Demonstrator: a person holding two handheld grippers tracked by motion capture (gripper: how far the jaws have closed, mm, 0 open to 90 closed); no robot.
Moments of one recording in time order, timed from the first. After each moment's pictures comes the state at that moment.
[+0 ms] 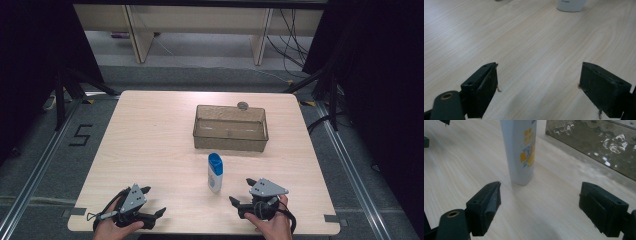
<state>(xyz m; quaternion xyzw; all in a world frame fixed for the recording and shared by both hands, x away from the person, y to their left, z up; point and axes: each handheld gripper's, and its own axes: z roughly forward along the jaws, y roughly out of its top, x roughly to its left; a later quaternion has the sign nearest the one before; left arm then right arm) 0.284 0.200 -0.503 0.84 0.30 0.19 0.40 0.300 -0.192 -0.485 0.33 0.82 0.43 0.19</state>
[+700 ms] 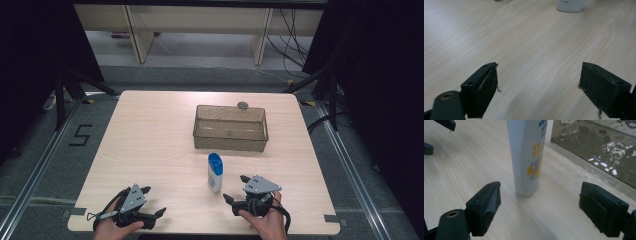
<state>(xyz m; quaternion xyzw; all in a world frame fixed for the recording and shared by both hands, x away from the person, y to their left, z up) 0.283 0.199 -0.503 0.84 0.30 0.19 0.40 0.308 -0.177 -0.482 0.32 0.82 0.44 0.19</state>
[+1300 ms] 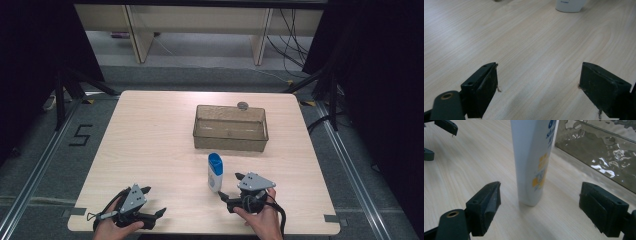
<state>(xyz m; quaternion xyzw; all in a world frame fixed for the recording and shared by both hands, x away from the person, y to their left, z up) 0.282 0.198 -0.503 0.84 0.31 0.19 0.41 0.315 -0.165 -0.480 0.31 0.82 0.45 0.19</state>
